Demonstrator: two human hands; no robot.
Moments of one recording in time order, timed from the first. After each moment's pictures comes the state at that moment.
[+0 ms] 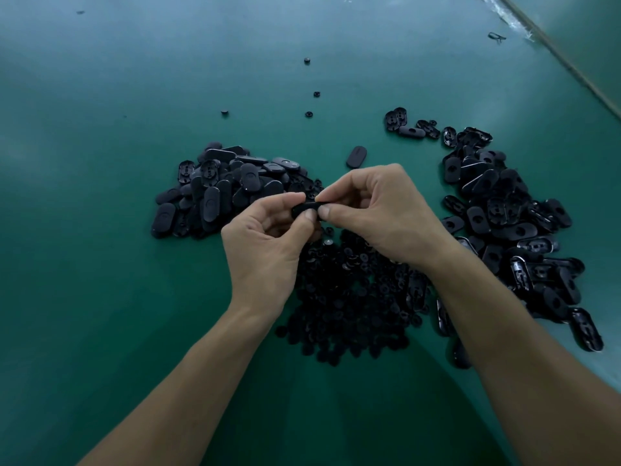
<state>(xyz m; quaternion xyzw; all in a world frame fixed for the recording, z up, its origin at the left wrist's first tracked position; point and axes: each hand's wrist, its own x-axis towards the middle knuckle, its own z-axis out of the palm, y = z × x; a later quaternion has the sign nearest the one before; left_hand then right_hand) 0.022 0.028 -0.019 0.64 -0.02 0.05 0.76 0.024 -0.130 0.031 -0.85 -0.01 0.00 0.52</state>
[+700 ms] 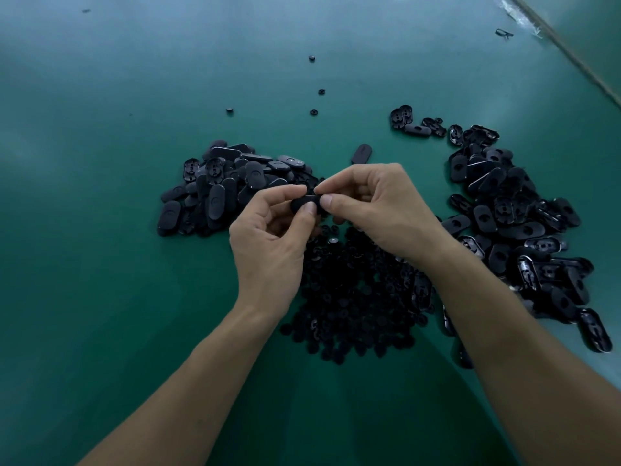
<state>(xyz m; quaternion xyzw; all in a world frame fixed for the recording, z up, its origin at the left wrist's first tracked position) 0.020 0.028 -0.016 0.66 -0.04 0.07 0.75 0.028 -0.127 0.025 -0.83 -0.01 0.00 0.56</state>
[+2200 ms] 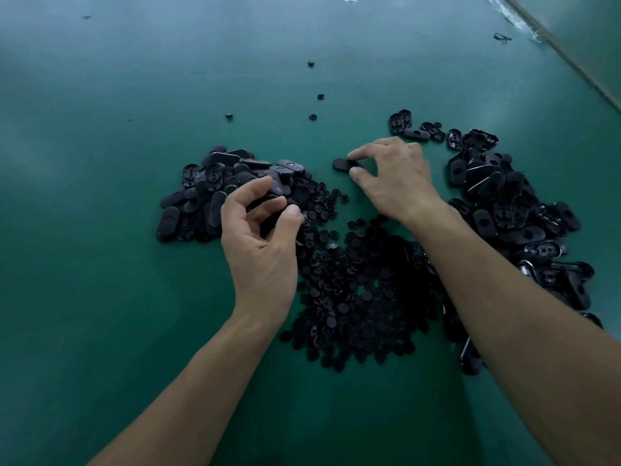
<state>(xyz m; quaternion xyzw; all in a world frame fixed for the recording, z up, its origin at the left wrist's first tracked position) 0.022 0.027 -0.014 0.63 0.03 0.10 0.77 0.084 -0.159 0.006 -0.98 0.10 -0.02 0.18</state>
